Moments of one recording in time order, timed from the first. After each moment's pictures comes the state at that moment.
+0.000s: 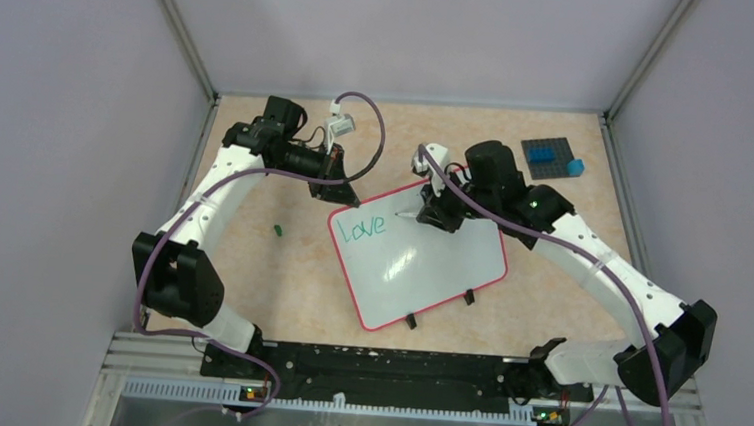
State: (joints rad) left arm -0.24 1.54 1.45 -0.97 1.06 0.32; right arm 0.70 1.29 1.25 -0.61 -0.36 -0.28
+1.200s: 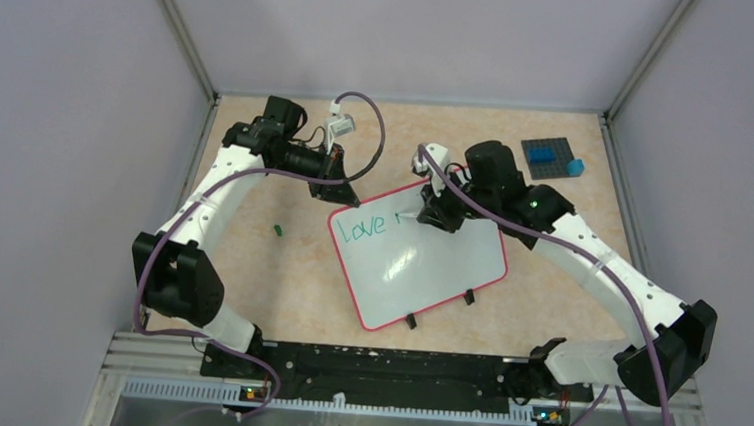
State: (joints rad) left arm -0.24 1.54 1.45 -0.97 1.06 0.32; right arm 0.70 1.28 1.25 -0.61 -0.35 -0.28
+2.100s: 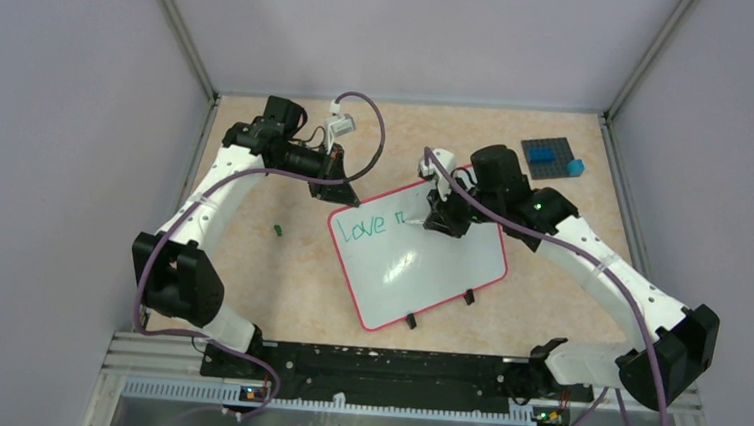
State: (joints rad) left arm -0.24 1.54 1.45 -0.97 1.05 0.32; right arm 0.66 1.27 1.21 -0.64 -0.39 -0.29
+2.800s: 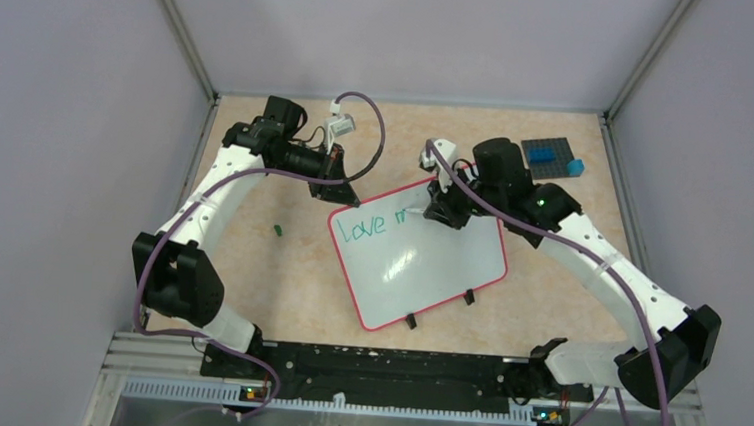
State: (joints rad) left arm -0.24 1.54 1.45 -0.97 1.06 0.32; right arm 0.66 1.27 1.26 -0.63 -0.34 -0.29
